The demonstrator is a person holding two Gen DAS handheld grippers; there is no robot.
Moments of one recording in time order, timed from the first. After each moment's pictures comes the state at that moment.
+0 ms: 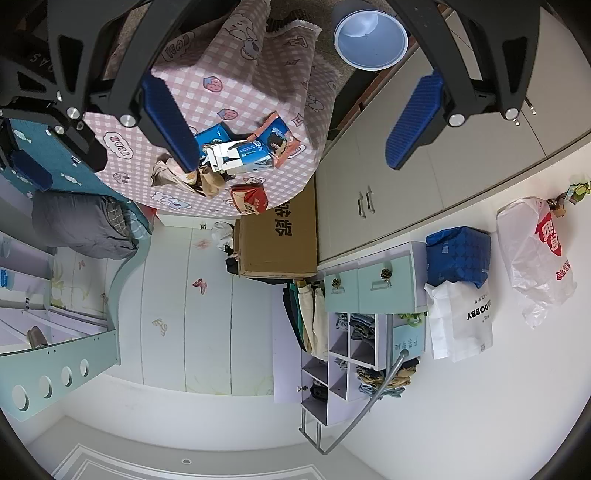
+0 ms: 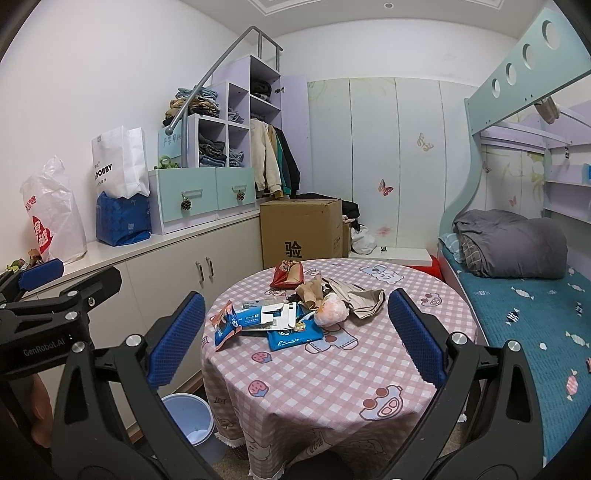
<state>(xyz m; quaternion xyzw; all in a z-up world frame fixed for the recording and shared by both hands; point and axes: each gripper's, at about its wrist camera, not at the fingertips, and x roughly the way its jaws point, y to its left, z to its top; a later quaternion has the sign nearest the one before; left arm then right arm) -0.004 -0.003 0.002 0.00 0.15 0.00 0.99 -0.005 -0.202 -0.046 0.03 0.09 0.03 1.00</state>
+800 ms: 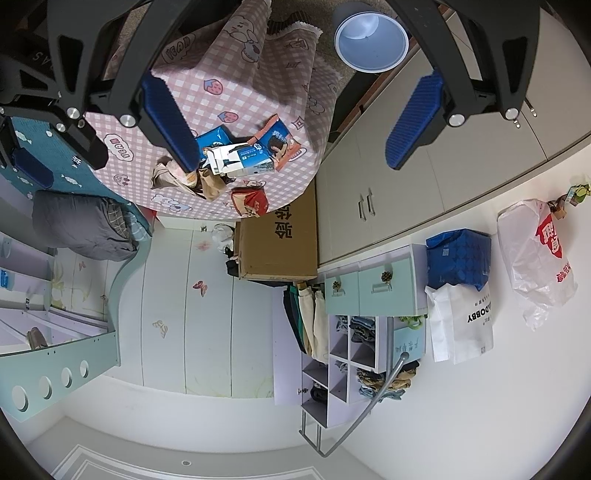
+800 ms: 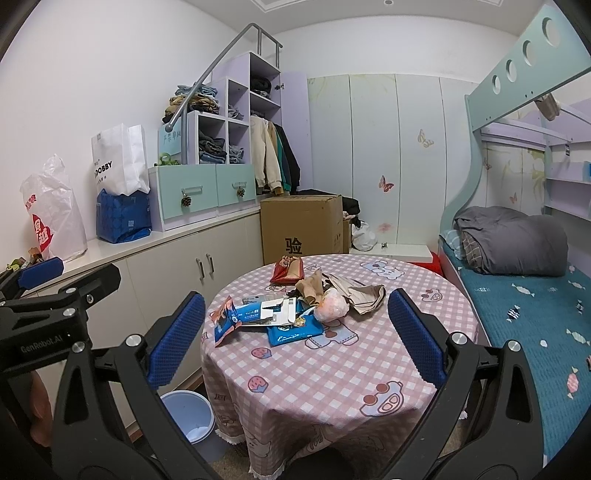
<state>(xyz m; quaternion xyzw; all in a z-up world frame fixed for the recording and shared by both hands) -0.002 -0.008 0.000 0.01 0.15 0.00 0.99 -0.004 -0.200 -0.048 0.03 0.09 0.03 1.00</state>
